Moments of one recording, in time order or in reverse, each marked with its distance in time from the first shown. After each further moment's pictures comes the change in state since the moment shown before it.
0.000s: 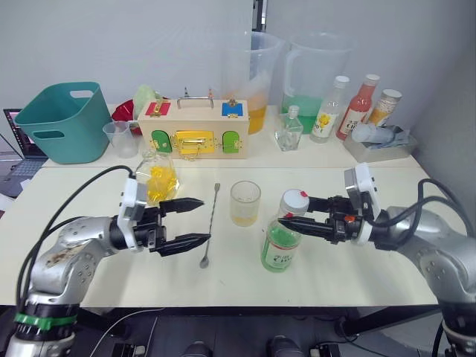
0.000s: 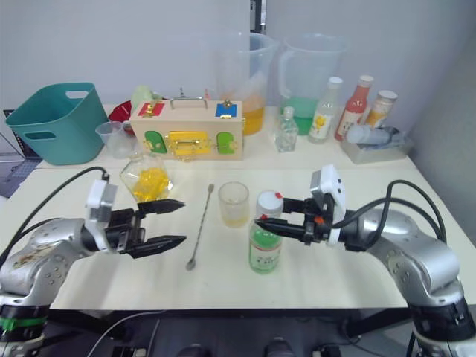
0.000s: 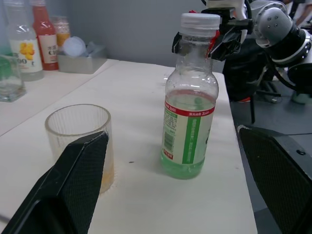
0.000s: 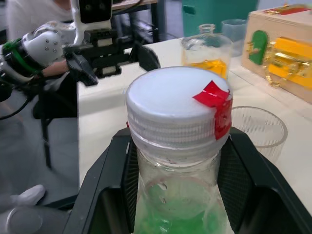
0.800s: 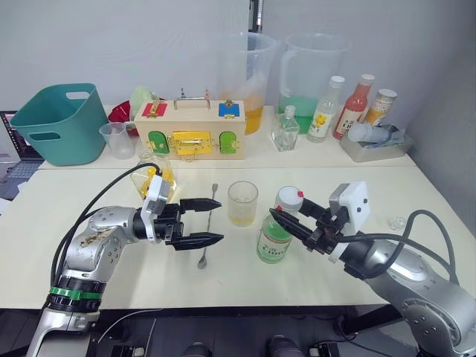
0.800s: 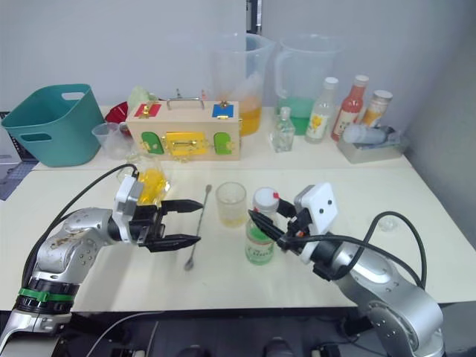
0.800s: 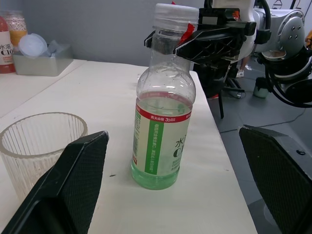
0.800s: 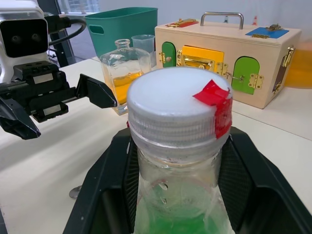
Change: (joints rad) left arm -0.088 -0.056 -0.075 0.135 0.071 -0.045 -0.095; right arm 0.144 0.162 0.040 -0.213 -0.054 0.054 -0.398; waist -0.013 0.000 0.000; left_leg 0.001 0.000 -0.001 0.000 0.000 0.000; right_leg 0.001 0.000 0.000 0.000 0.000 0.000
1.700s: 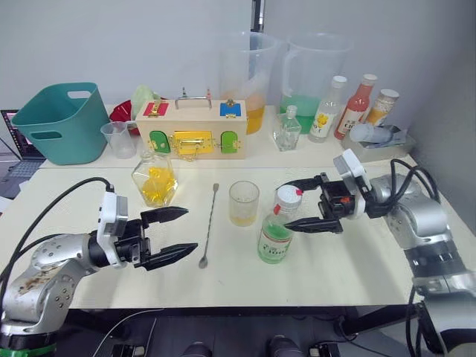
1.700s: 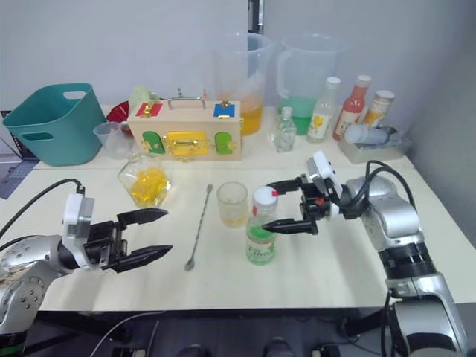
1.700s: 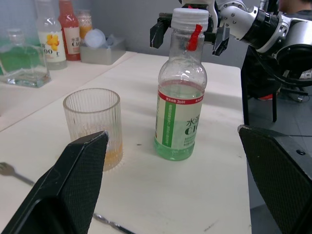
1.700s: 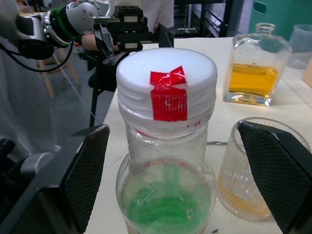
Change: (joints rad) left arm 0.364 0.121 0.291 -0.356 -0.127 0.084 0.185; right arm -0.552 -0.104 0.201 0.975 -0.251 -0.439 1.182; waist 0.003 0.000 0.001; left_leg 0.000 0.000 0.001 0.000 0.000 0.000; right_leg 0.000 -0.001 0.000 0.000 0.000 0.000
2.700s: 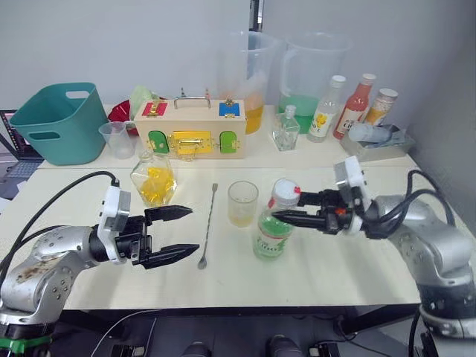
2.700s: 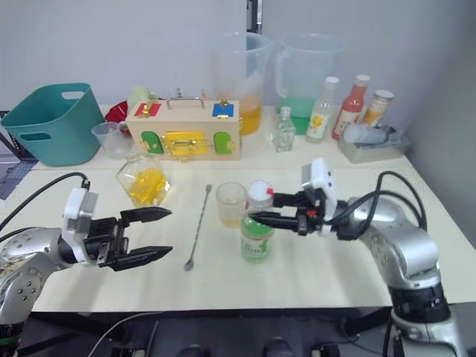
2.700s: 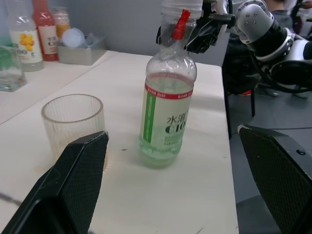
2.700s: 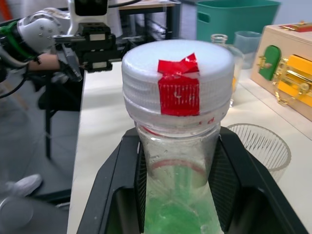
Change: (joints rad) left arm -0.134 0.035 -0.105 0.089 -0.025 0.008 -0.061; right arm 0.302 0.046 -0.163 -0.660 0.089 0.353 -0.569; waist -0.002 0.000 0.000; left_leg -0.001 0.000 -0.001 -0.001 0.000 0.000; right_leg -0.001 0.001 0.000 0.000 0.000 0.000
